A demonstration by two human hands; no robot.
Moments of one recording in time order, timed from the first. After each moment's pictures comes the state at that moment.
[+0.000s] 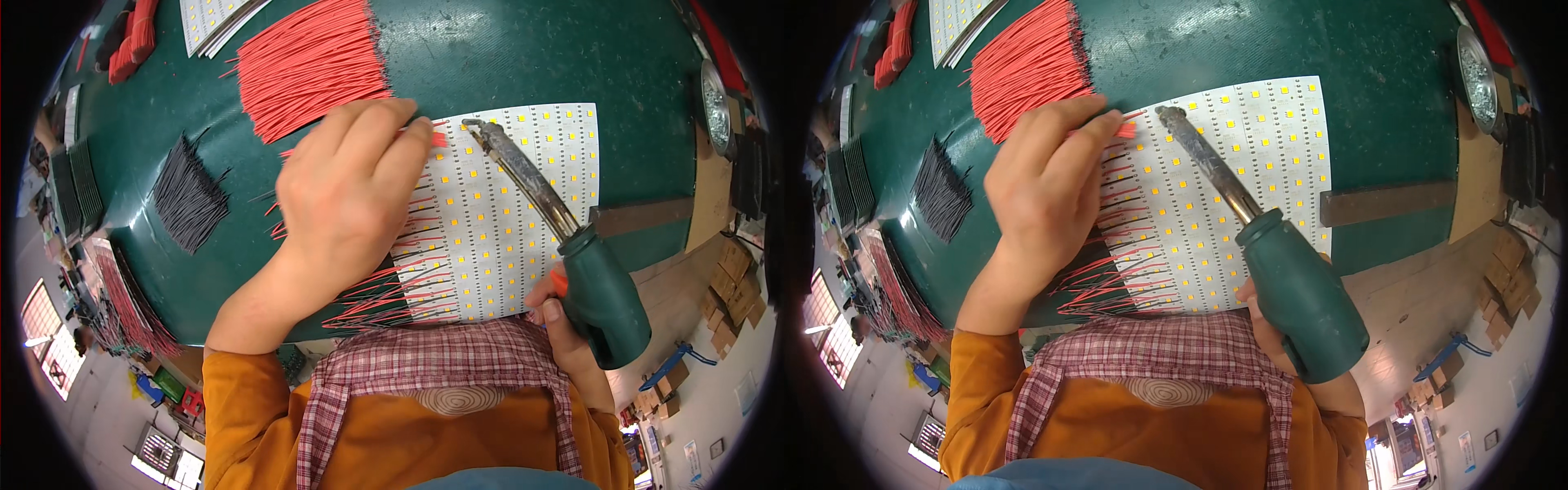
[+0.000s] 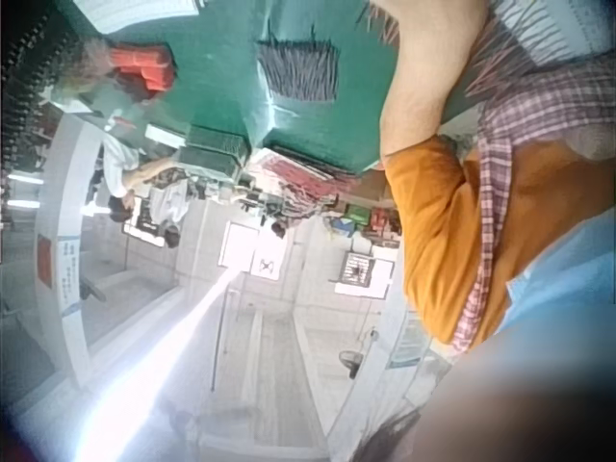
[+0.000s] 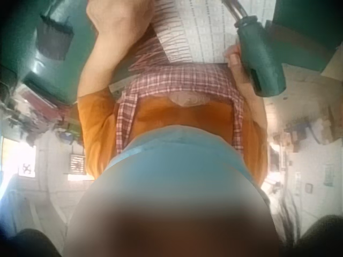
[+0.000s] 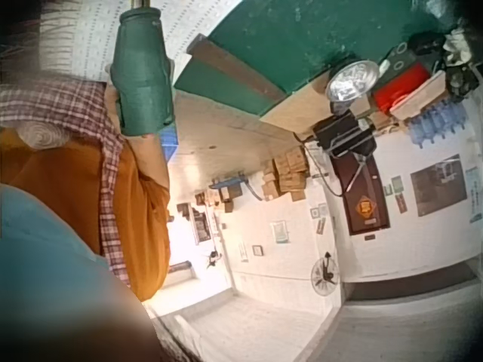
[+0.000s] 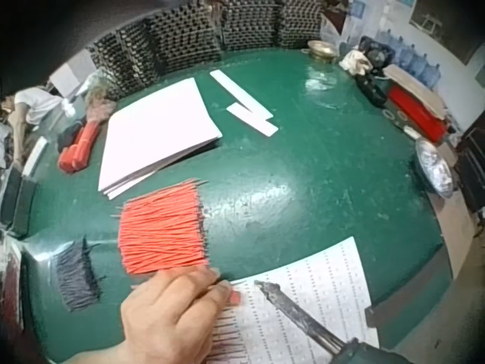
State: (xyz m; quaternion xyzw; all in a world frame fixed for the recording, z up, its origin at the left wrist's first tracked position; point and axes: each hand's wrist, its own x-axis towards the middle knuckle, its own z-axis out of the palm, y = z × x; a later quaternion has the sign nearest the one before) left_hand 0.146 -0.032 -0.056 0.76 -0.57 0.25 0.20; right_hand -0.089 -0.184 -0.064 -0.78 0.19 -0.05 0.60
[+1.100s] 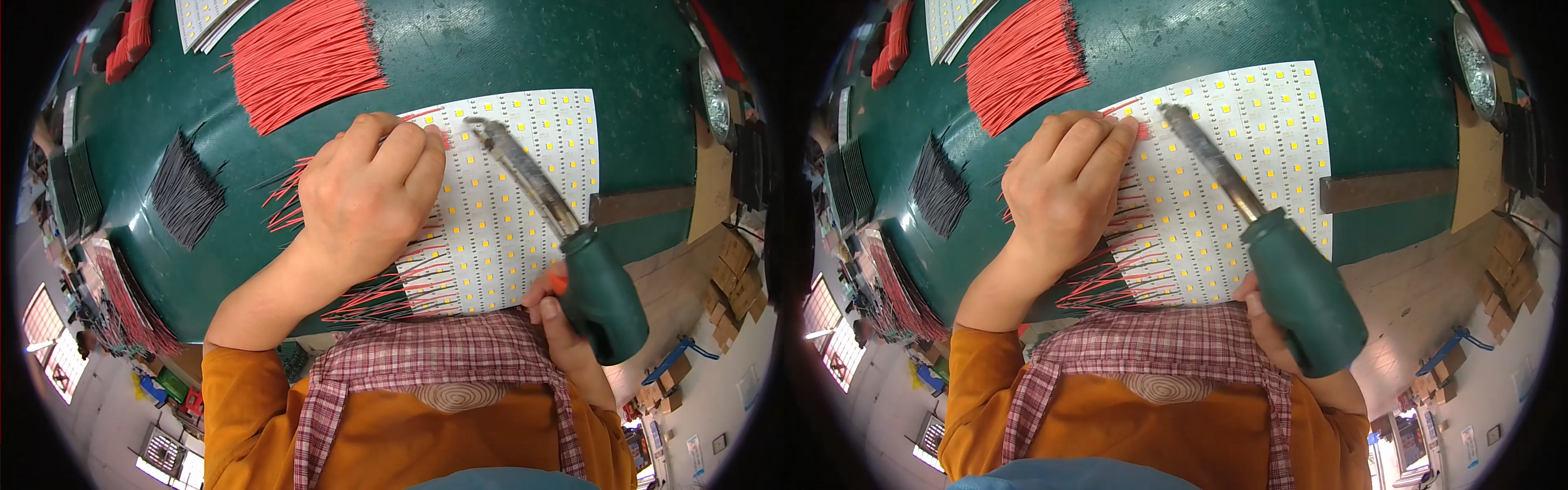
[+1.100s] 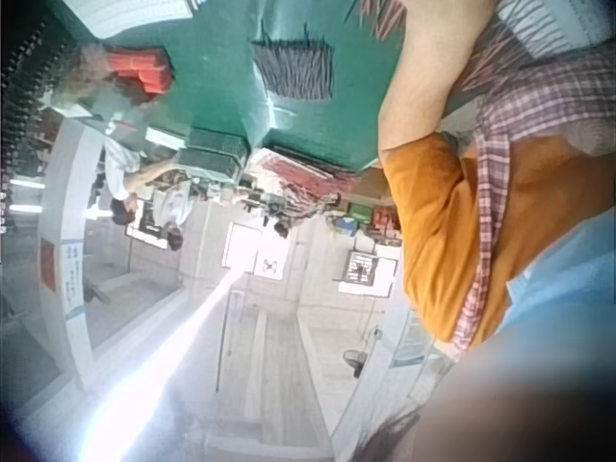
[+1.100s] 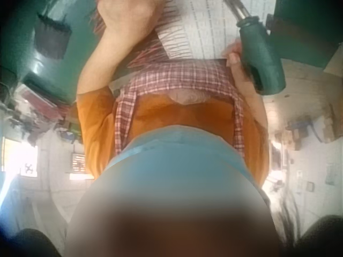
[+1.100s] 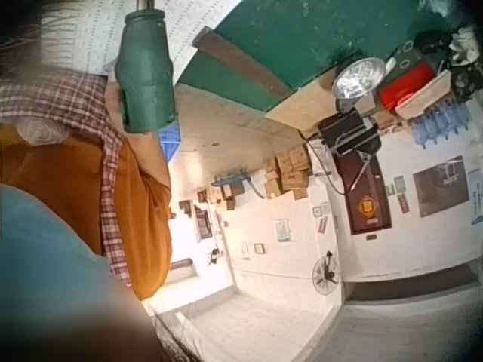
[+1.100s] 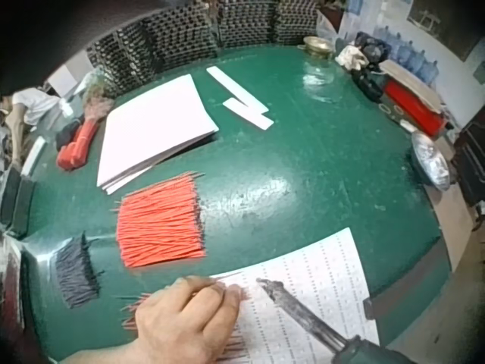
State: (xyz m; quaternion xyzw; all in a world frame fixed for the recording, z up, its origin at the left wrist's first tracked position) left_hand 0.138 -0.034 -0.071 0.77 -0.57 0.24 0.15; right_hand -0.089 -0.171 -0.063 -0.67 0.26 -0.05 0.70
